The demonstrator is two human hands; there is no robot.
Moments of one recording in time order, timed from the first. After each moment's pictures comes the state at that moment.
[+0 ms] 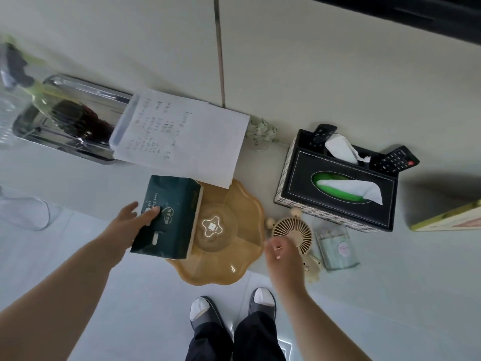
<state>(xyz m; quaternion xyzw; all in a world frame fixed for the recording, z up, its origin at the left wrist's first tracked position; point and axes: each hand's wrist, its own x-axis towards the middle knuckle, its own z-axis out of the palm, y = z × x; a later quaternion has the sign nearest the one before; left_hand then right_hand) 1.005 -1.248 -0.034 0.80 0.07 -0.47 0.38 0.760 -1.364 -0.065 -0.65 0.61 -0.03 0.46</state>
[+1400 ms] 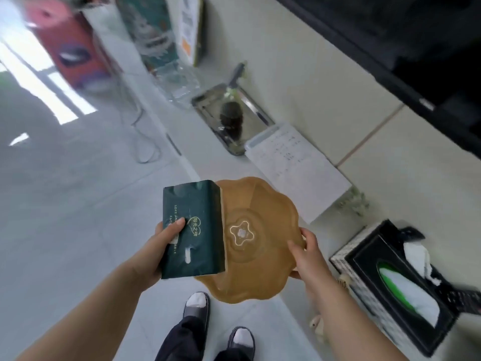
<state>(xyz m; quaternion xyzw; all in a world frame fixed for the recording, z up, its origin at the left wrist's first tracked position) 0.924 -1.097 0.045 0.58 0.23 -0.40 0.67 0.844 -1.352 0.027 -0.65 0.40 0.13 0.63</state>
